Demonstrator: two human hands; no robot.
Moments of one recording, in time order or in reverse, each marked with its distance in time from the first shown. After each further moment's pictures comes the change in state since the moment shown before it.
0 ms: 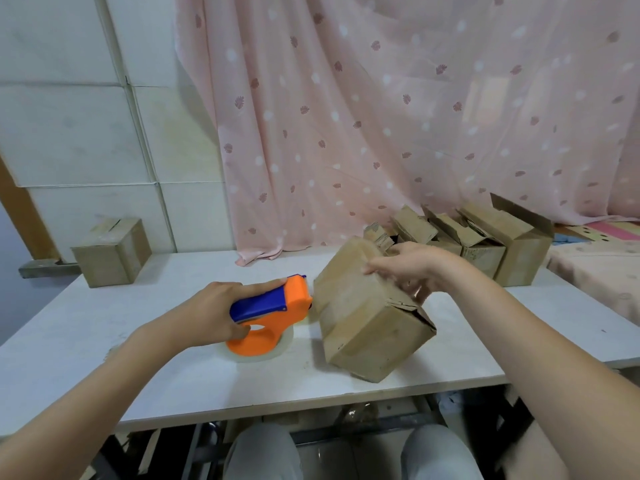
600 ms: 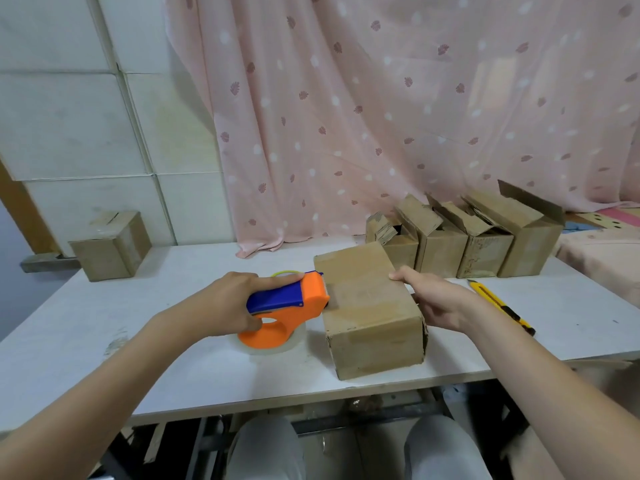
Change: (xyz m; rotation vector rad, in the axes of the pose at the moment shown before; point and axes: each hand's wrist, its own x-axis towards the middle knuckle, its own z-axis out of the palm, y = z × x) left_hand 0.015 0.015 0.001 0.023 -0.038 0.032; right_hand 0.026 0.078 0.020 0.527 -0.071 0.027
